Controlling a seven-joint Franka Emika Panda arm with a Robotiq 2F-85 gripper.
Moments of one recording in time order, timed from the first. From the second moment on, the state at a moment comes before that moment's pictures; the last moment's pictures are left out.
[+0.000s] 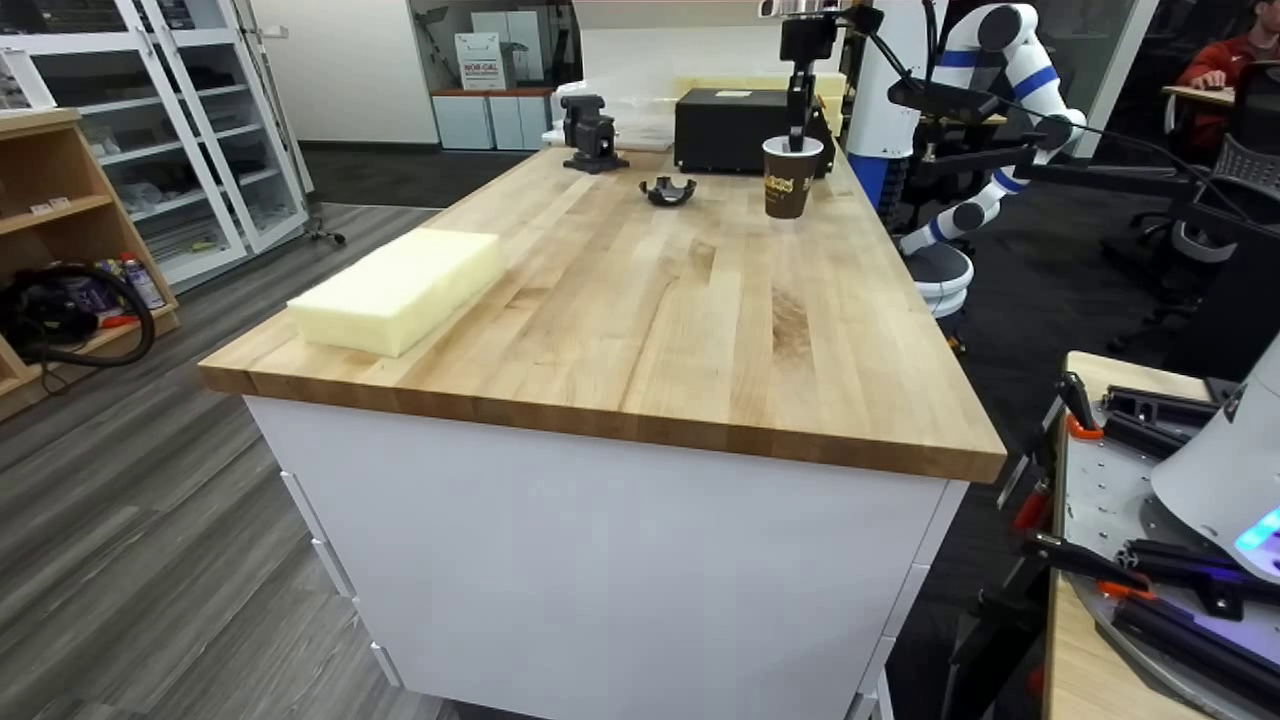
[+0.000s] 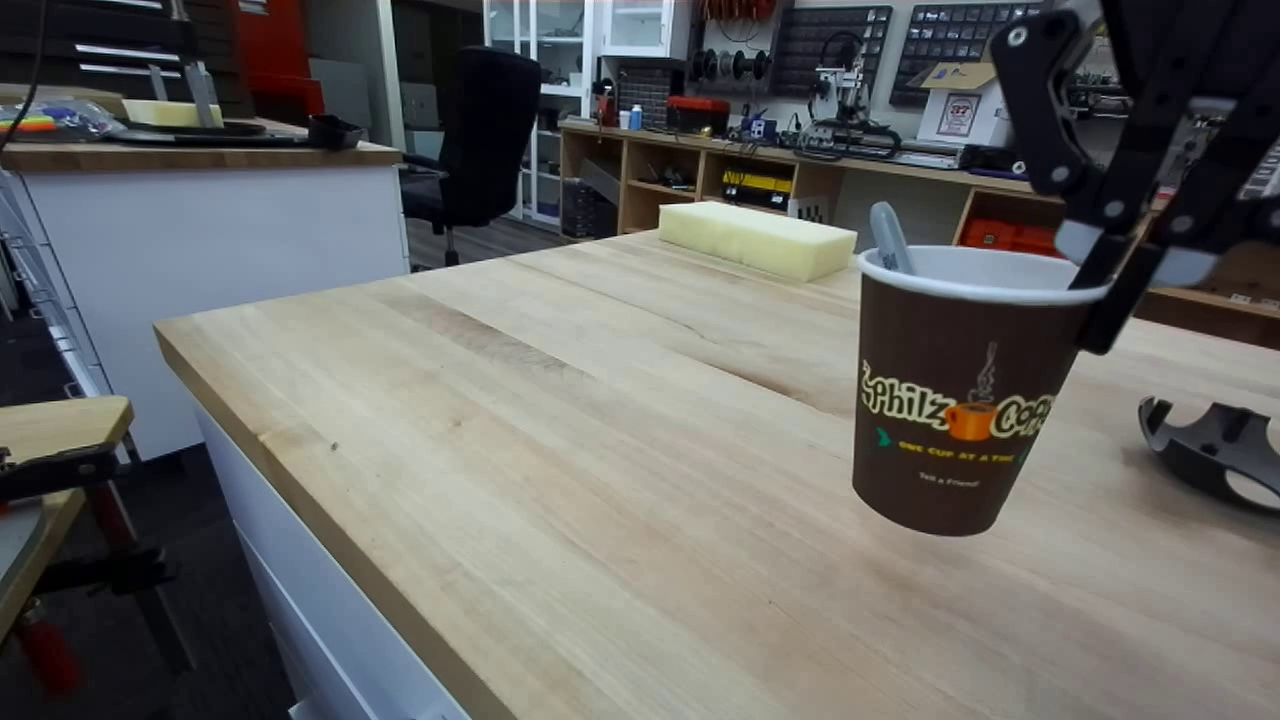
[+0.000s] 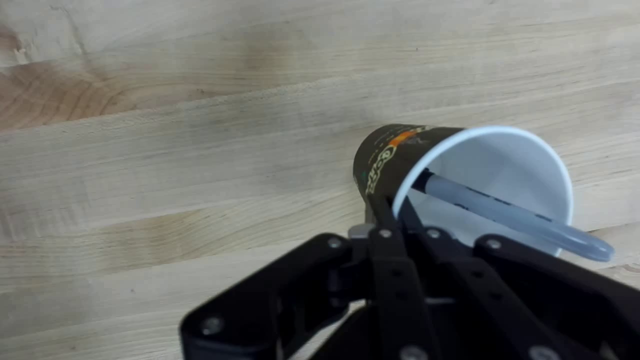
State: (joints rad) arm -0.28 0.40 -0.21 -1.59 0.10 1.92 -0.74
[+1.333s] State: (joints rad) arm -0.32 0.48 -0.13 -1.49 0.10 1.93 -0.74
